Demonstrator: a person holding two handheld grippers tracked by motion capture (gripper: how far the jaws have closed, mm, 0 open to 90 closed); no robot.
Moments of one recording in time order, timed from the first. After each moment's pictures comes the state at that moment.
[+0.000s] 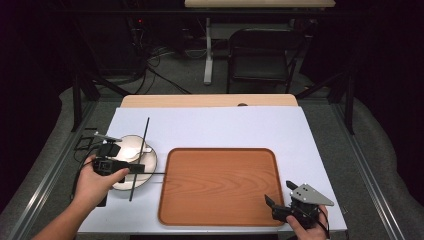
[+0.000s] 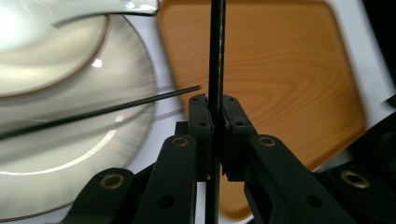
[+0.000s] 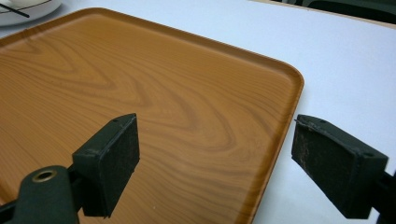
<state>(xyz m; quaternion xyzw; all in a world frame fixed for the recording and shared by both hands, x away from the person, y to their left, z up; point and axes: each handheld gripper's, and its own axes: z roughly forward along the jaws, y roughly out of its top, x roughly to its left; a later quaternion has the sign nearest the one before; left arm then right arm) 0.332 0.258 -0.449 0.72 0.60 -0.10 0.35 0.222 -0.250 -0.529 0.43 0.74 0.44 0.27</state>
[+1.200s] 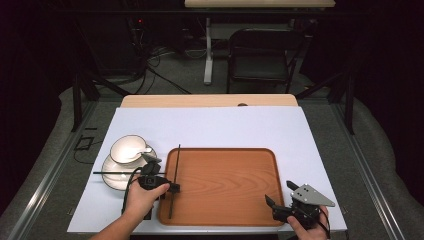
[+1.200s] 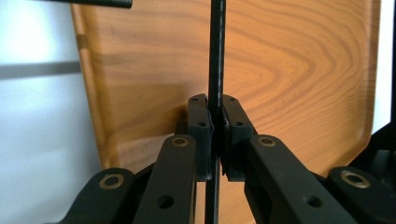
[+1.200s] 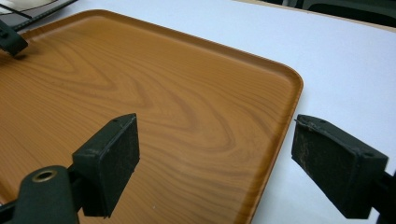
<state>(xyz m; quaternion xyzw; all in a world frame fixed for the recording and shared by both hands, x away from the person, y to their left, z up) 0.332 0.178 -0.539 0.69 0.64 -0.17 0.29 0.221 -0.252 -0.529 0.43 0.74 0.44 0.27</state>
